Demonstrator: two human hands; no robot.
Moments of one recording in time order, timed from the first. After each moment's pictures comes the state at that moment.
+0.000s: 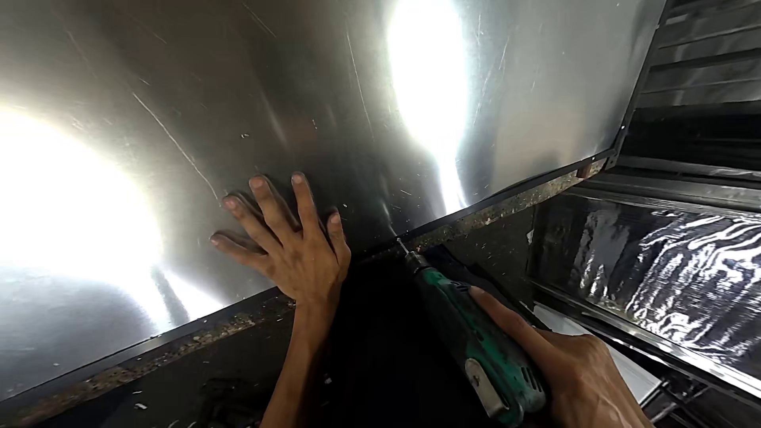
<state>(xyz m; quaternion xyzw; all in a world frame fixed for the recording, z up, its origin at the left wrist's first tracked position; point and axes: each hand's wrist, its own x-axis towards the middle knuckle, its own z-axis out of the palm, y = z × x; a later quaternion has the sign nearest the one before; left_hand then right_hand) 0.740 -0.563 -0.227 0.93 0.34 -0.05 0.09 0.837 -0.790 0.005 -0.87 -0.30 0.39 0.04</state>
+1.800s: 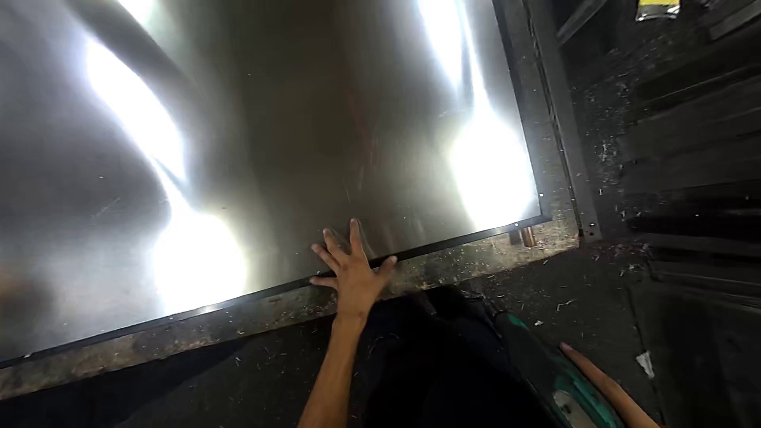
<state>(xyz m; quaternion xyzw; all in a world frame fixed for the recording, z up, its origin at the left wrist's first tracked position) 0.870 -0.793 -0.194 0.86 0.43 -0.12 0.23 0.922 -1.127 0.007 -0.90 -0.14 0.36 0.20</state>
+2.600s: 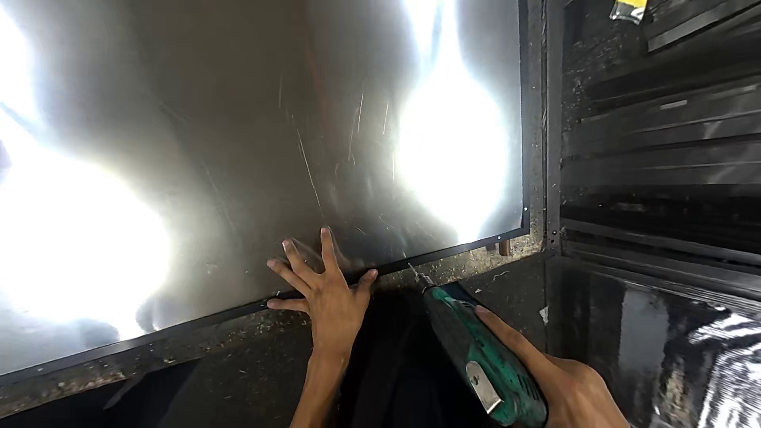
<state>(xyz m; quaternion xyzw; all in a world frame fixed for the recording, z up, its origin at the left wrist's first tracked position) 0.877 -0.793 -0.198 0.86 0.45 -0.11 0.23 1.000 -1.009 -0.001 -0.87 -0.27 0.41 0.10</state>
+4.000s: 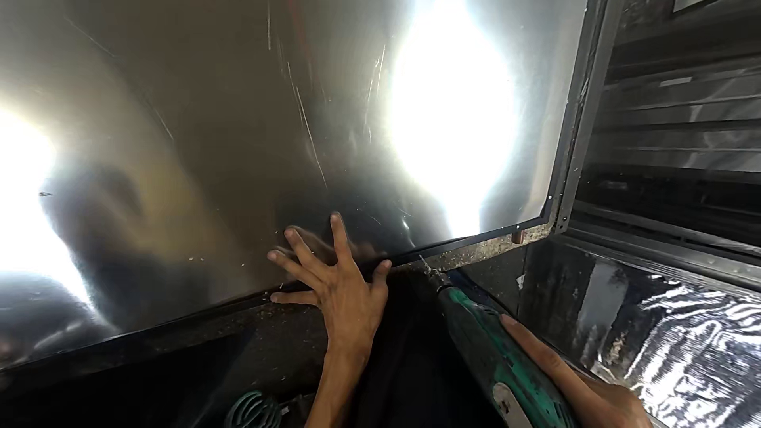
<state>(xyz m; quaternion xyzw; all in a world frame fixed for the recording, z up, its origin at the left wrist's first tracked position) 0.883 -0.789 -0.197 0.84 0.45 -0.17 0.24 1.005 -0.972 0.011 -0.85 -0.24 0.45 0.07</state>
